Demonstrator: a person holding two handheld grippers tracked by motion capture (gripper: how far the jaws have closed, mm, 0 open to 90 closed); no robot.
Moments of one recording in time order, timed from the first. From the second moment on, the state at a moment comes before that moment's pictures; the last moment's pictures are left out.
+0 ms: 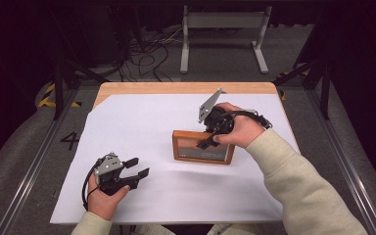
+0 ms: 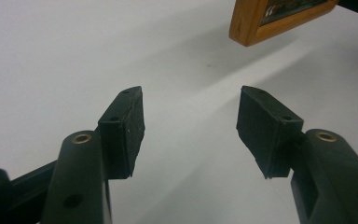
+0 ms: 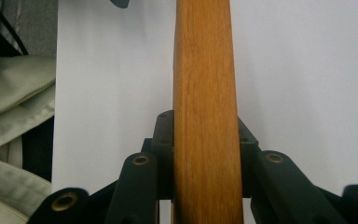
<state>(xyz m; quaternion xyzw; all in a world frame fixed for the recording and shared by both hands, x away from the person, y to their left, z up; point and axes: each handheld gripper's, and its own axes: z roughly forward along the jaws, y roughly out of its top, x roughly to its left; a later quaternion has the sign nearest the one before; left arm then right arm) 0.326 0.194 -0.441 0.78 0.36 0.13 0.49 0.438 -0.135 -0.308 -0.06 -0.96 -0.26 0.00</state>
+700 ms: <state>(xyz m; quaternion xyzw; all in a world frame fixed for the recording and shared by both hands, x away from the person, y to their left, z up) 0.328 0.191 -0.441 0.79 0.35 0.13 0.49 0.464 -0.136 -0.352 -0.02 -0.97 -0.24 0.04</state>
